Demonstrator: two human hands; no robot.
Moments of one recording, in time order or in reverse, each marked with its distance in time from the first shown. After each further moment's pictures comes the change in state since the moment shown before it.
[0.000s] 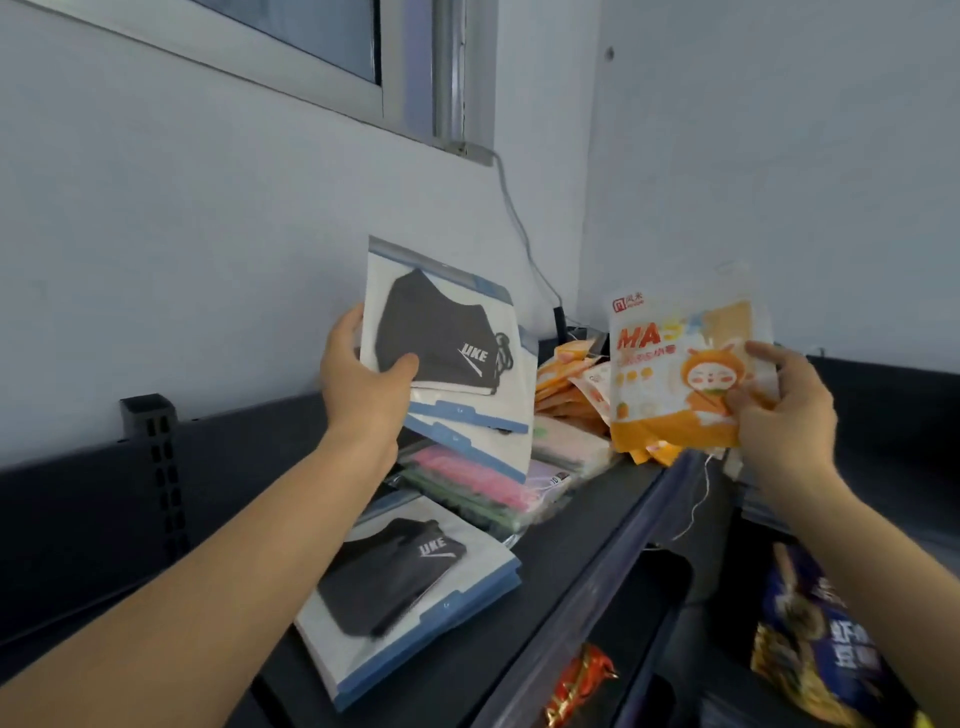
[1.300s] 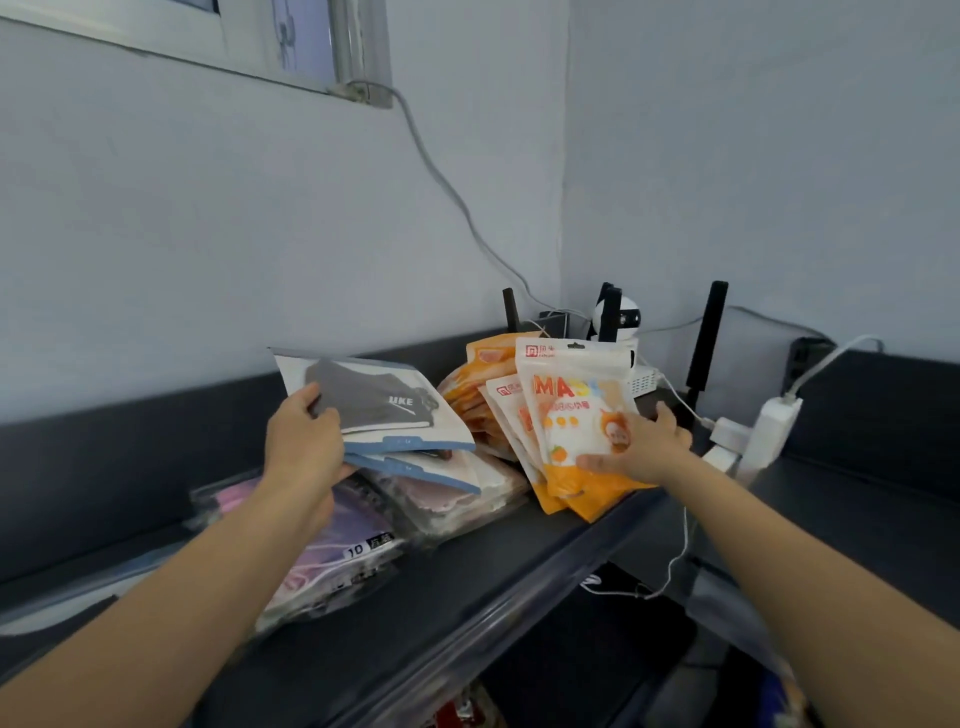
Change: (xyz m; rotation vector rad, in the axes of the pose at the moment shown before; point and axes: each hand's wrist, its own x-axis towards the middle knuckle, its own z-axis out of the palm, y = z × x) left_hand 0.010 -0.113 0.193 0.137 0.200 -0.306; right_hand 0.219 0.205 0.083 -0.744 -0.841 0.052
